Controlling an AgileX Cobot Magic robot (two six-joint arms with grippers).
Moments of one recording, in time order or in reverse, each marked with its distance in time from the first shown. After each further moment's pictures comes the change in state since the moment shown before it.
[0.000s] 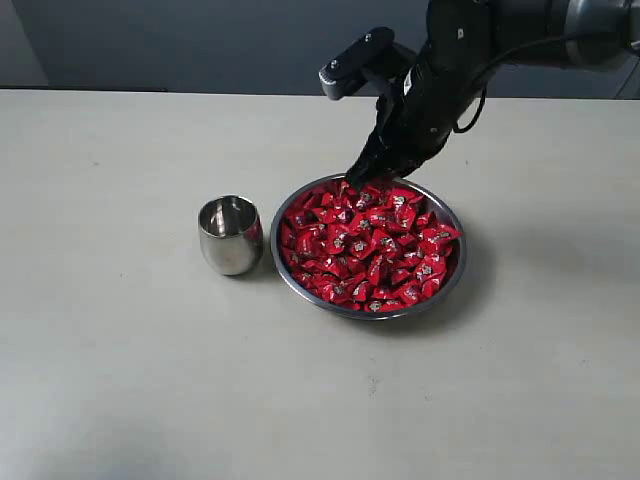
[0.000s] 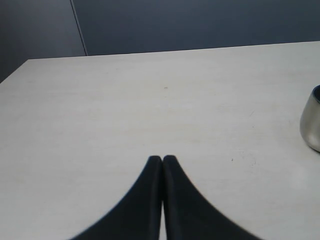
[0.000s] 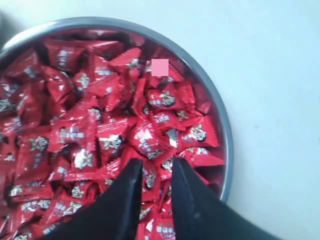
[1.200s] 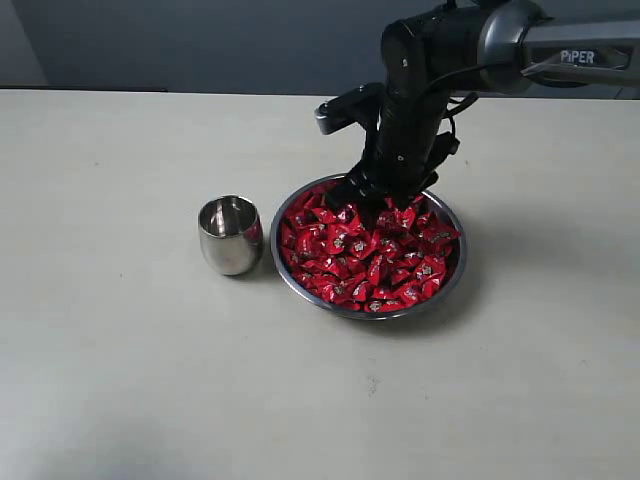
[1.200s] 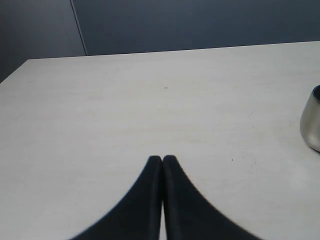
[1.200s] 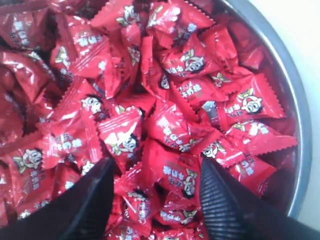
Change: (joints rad) left arm 0.000 0.000 0.000 0.000 0.000 0.000; right arm 0.000 0.215 -0.157 0.051 0.182 0.182
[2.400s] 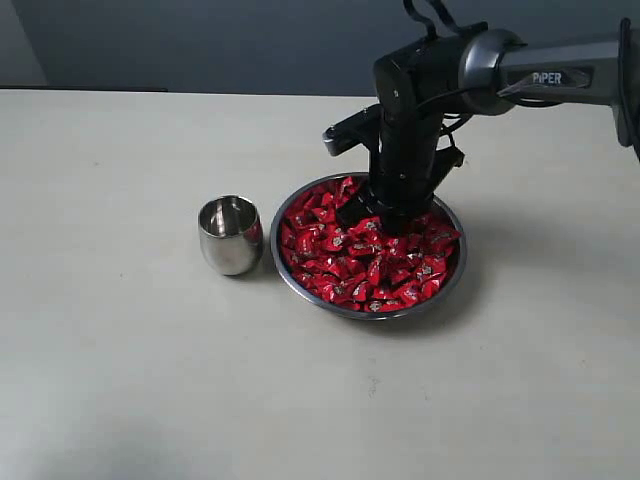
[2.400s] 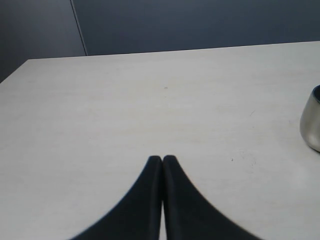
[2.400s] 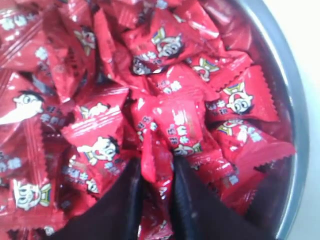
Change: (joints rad) left arm 0.000 0.000 0.000 0.000 0.000 0.000; right arm 0.000 0.067 0.000 -0.102 -0.011 0.073
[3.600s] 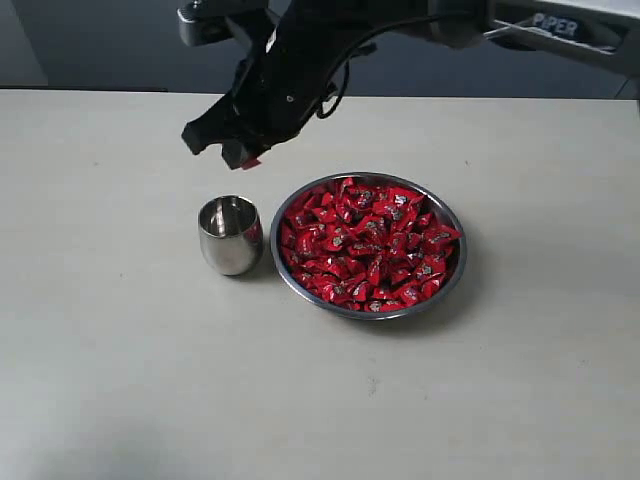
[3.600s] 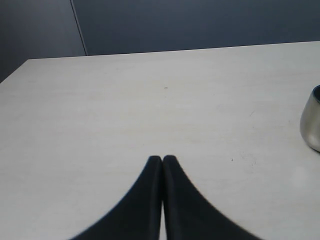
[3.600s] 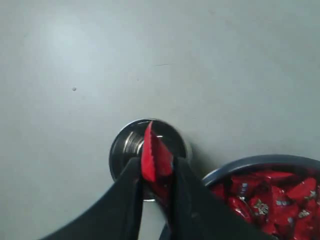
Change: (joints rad) left arm 0.000 0.000 0.000 0.000 0.000 0.000; right arm 0.164 -0.094 -0.238 0.440 -0.040 -0.252
